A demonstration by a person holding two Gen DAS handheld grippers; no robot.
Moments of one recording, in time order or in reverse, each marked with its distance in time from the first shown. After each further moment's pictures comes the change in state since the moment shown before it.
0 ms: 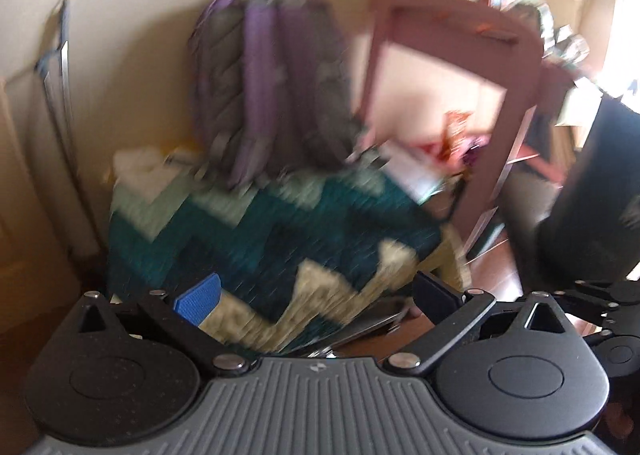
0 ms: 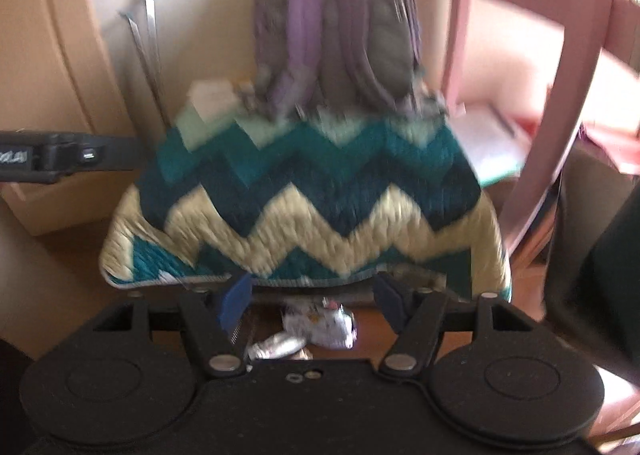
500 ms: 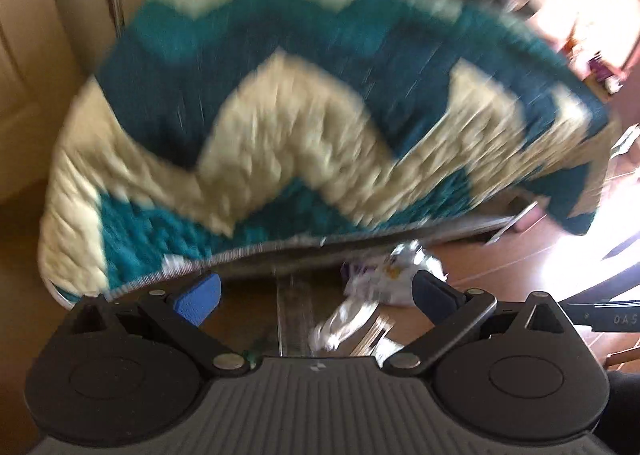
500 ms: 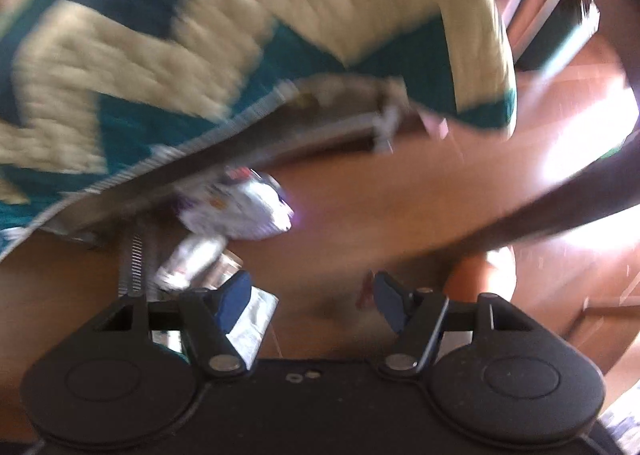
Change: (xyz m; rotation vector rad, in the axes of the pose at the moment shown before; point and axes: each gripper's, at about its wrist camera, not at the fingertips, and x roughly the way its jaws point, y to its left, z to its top) left arm 0.195 0.069 -0.132 -0.175 0.358 0.183; right arm 0.219 -0.086 -0.083 0.337 0.474 -0.202
